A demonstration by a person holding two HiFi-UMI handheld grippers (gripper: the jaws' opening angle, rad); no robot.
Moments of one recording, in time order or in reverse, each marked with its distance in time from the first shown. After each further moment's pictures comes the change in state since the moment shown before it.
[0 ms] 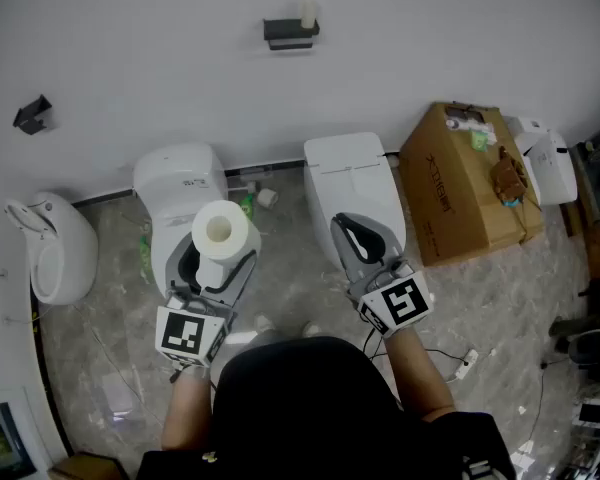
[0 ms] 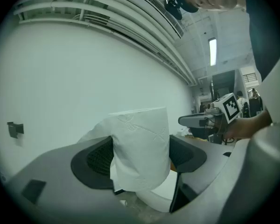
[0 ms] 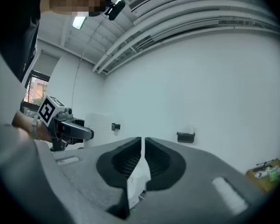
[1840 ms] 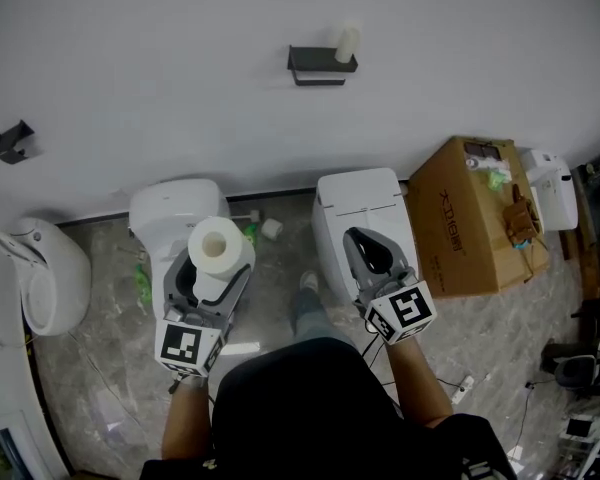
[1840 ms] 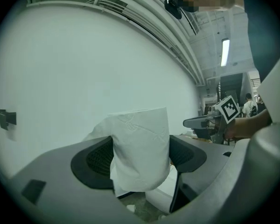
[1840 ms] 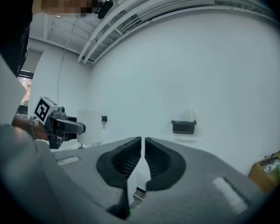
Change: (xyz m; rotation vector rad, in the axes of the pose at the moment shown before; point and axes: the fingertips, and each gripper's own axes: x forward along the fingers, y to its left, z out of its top) left arm 0.123 0.187 -0.056 -0.080 0.039 0.038; right arm 0.197 -0.091 -0.071 0.078 0.121 -0.059
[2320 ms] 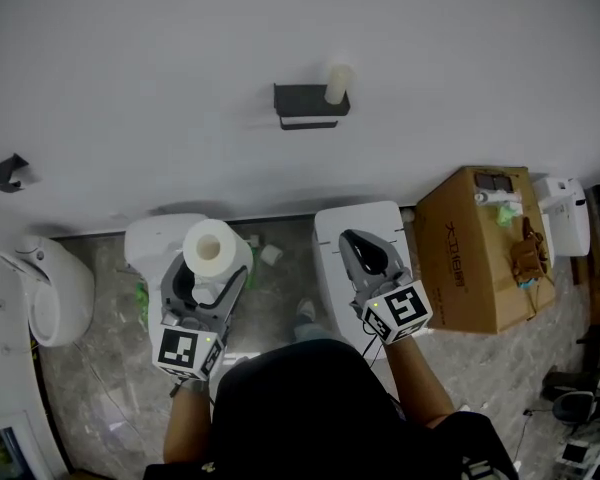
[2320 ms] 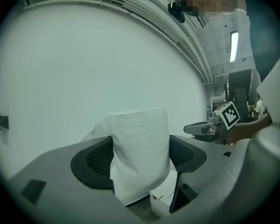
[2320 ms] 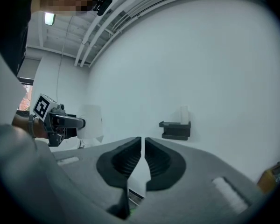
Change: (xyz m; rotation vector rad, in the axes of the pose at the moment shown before) left arm 0.151 0.017 0.049 -0.018 0.000 0.067; right arm 0.090 -0.141 0.007 0.039 0.002 0.065
